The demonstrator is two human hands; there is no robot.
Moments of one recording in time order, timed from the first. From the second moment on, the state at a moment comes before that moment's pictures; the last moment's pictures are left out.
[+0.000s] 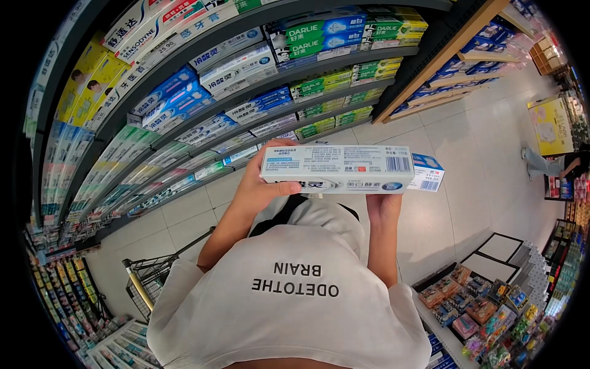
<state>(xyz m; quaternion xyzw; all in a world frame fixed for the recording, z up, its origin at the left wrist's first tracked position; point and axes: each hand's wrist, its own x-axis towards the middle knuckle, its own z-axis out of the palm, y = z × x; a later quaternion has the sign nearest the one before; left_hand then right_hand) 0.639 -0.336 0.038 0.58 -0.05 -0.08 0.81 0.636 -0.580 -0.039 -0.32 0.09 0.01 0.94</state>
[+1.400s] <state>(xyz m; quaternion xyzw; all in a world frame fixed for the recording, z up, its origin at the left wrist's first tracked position) 0.632 -0.340 0.050 0.72 -0.18 0.05 0.67 0.640 -0.578 -0.038 -0.28 0.14 0.02 0.95</state>
